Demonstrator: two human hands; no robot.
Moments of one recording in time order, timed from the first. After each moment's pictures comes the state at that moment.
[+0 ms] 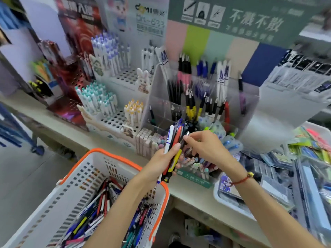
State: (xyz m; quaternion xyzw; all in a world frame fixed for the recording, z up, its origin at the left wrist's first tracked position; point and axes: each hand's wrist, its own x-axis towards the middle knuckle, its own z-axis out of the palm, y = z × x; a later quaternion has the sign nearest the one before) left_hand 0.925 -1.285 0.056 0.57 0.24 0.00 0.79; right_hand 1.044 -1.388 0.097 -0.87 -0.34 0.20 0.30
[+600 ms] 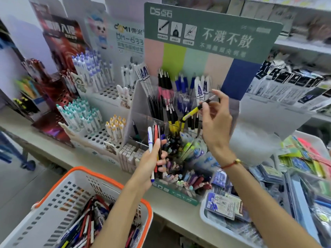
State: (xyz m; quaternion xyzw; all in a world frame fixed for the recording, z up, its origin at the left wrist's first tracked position) left_hand 0.986 -1.292 0.065 0.42 0.29 0.12 0.85; right_hand 1.130 -1.383 0.121 -0.75 -0.28 -0.16 0.58
